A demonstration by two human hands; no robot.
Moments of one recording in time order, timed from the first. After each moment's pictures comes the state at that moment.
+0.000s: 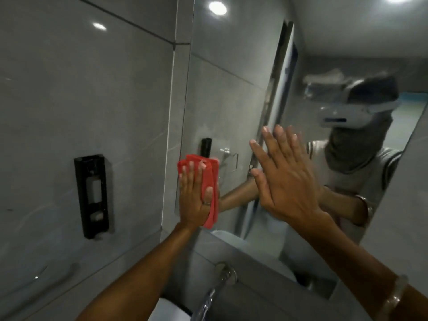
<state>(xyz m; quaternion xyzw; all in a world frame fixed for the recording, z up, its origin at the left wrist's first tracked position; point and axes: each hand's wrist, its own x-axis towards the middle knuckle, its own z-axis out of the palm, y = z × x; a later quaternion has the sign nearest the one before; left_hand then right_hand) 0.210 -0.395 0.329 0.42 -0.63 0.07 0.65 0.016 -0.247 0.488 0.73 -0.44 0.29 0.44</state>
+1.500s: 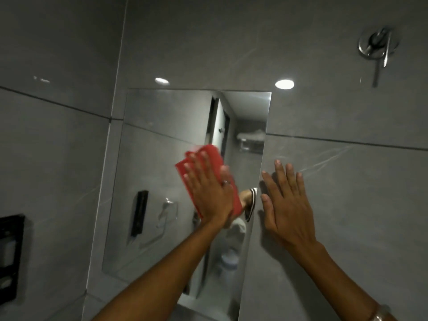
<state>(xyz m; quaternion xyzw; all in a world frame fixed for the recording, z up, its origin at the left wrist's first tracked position) -0.013 -0.255 0.547 0.48 -0.56 0.08 0.67 -0.152 -0.130 0.550 0.61 -0.51 0.35 0.49</state>
